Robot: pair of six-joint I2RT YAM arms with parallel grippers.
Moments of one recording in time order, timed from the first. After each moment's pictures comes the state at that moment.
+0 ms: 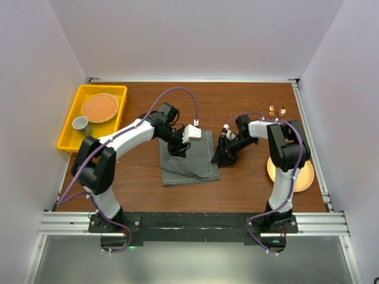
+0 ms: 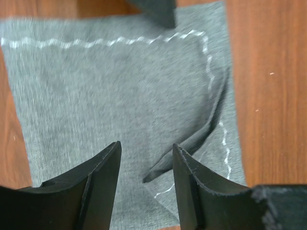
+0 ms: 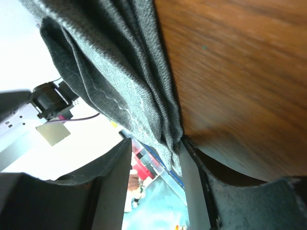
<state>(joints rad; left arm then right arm) -0.57 1.73 1.25 -0.64 0.65 0.84 0.23 2.00 1.12 -0.68 -0.87 0.31</state>
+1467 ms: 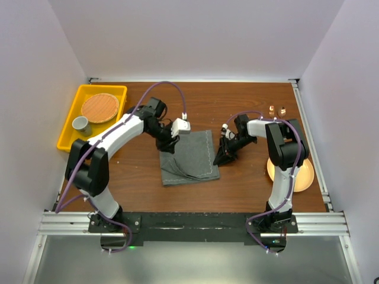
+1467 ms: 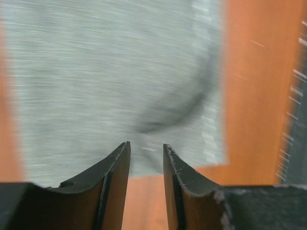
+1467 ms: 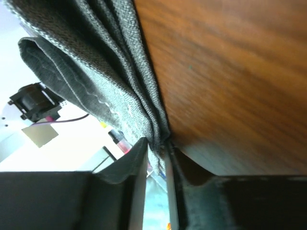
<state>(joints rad) -0.45 1.68 1.28 -0.86 0.64 0.86 0.23 2.04 1.16 -0.70 -0.83 0.27</state>
